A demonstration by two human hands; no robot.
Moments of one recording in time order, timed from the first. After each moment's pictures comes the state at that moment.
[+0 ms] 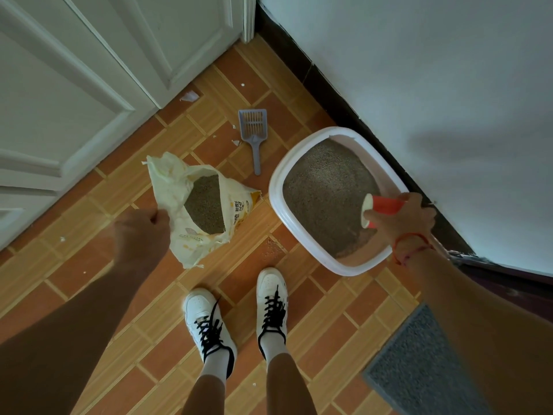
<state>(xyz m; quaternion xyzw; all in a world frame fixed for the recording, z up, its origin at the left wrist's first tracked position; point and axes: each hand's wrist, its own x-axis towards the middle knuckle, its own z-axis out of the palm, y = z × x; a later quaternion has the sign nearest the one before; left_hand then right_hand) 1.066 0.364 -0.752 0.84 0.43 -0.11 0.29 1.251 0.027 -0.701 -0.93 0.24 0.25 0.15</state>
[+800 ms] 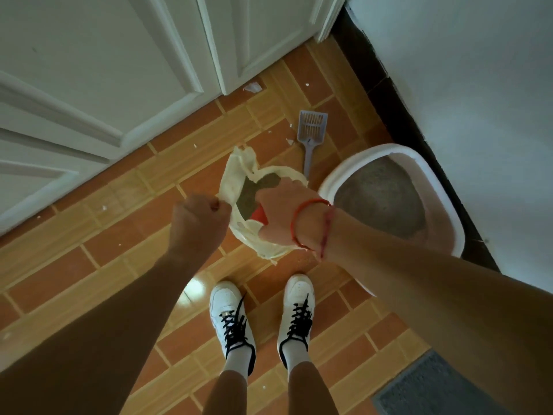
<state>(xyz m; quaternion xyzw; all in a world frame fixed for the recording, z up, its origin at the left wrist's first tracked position) 1.054 0.400 -0.752 0.79 0.45 -0.09 0.39 1.179 0.301 -0.706 -0.78 -0.46 0.41 -0.11</state>
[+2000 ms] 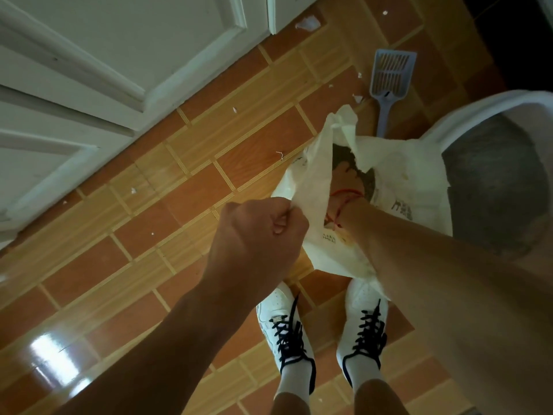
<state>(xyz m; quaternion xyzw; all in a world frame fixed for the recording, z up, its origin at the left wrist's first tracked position) 1.005 0.411 -0.815 0.82 0.32 0.00 0.47 1.138 0.330 -0.938 -0.87 -0.19 0.43 -0.12</state>
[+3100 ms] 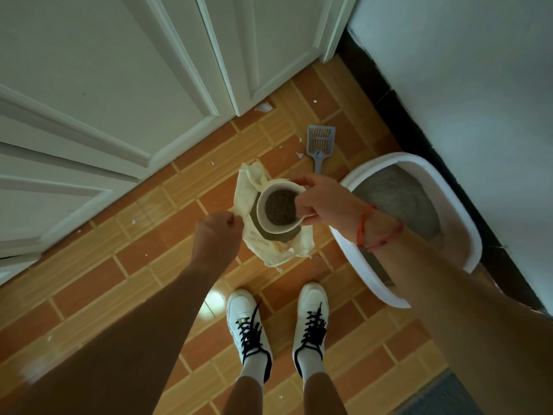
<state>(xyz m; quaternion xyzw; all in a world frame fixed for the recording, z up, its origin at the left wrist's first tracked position) 1.046 0.390 -0.750 0.79 0.45 -0.11 0.41 1.216 0.263 -0.698 -0.71 -0.04 0.59 0.37</state>
